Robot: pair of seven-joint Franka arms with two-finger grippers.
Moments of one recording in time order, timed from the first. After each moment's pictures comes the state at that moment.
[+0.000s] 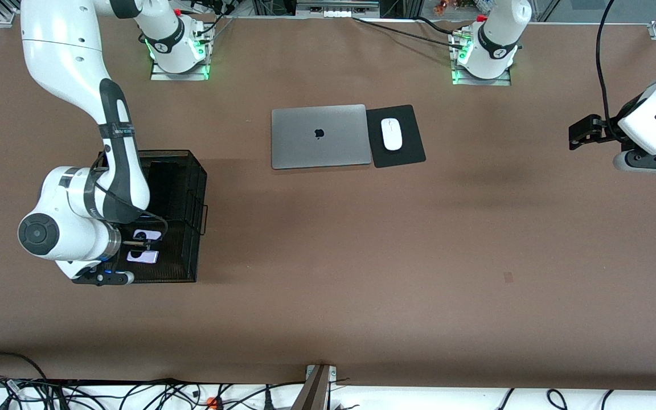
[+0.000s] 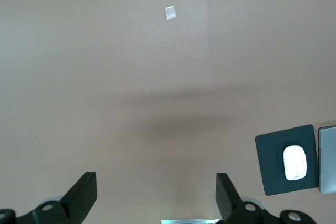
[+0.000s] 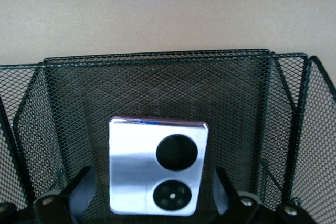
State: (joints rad) left arm 0.02 0.09 -0.08 -1.53 0.07 1.47 0.02; right arm 0.34 0.74 -0.36 -1.44 0.24 2.00 -0.04
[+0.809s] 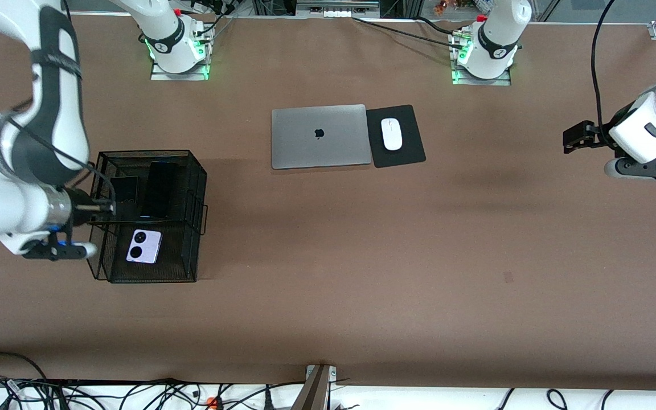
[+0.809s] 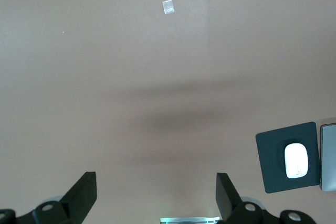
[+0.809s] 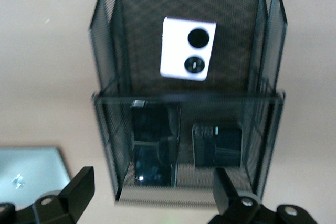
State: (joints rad) left arm 0.02 0.11 -0.08 -1.53 0.07 1.47 0.02; right arm 0.32 0.50 -0.38 -1.26 0.25 1.44 -0.04
